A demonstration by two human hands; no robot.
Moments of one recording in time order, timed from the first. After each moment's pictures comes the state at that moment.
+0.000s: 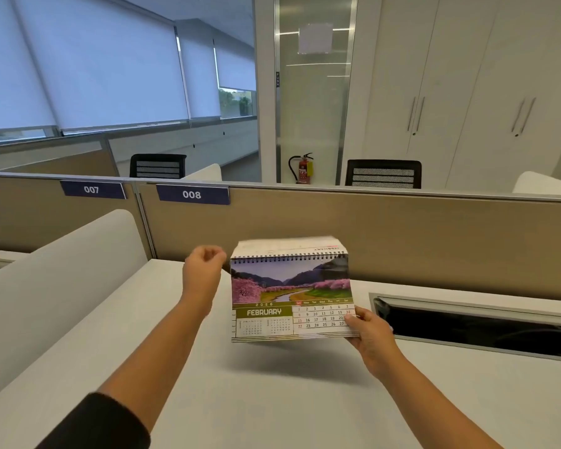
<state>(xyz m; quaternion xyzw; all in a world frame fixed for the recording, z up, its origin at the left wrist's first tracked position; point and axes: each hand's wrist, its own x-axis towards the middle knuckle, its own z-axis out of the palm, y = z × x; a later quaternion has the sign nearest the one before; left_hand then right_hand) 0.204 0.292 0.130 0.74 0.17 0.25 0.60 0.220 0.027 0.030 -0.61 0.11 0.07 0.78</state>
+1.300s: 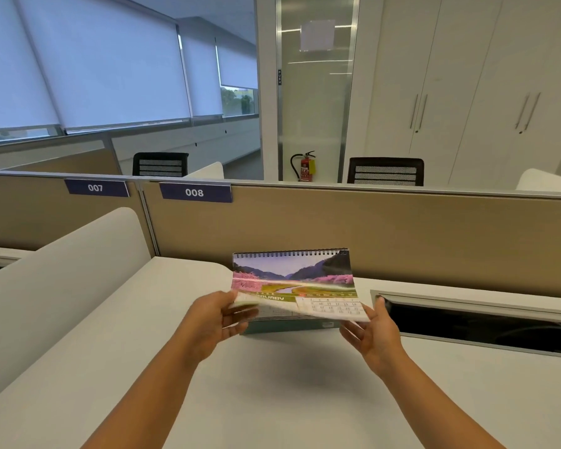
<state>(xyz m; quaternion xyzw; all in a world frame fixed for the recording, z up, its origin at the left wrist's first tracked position) 0.154 0.284 0.102 0.62 0.19 -0.01 0.76 0.219 0.024 0.030 -0.49 0.16 0.09 0.85</state>
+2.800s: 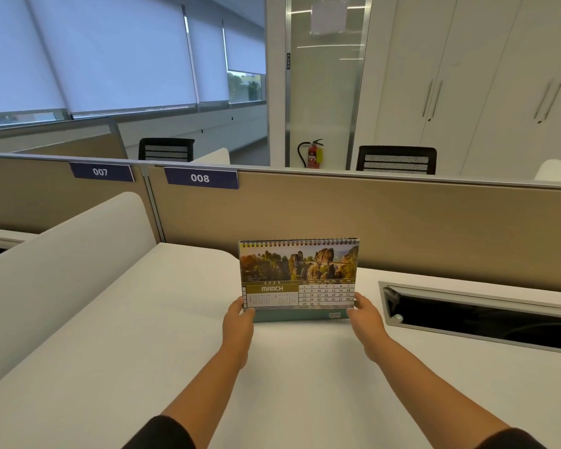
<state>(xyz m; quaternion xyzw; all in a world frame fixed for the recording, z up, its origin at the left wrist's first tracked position) 0.188 0.252 0.019 0.69 0.27 0.07 0.67 0.244 0.050 0.011 -0.79 0.12 0.06 0.60</state>
